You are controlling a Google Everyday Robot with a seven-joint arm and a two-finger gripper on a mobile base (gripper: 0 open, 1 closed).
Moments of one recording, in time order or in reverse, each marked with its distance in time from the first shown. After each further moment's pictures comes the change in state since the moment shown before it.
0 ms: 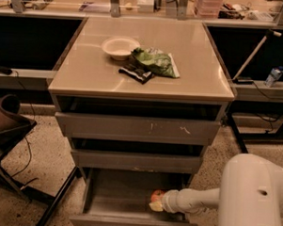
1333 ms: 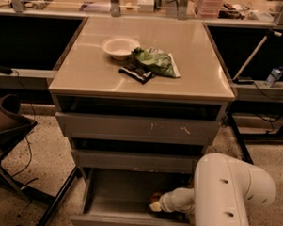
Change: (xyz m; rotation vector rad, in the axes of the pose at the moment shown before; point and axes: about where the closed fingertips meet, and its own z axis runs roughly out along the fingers) arm 0.028 -0.026 0.068 0.029 0.083 0.032
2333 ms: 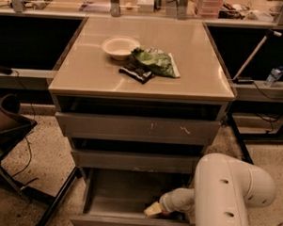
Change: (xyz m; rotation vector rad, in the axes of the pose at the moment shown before) arm 0.000 0.000 0.000 0.000 0.000 0.000
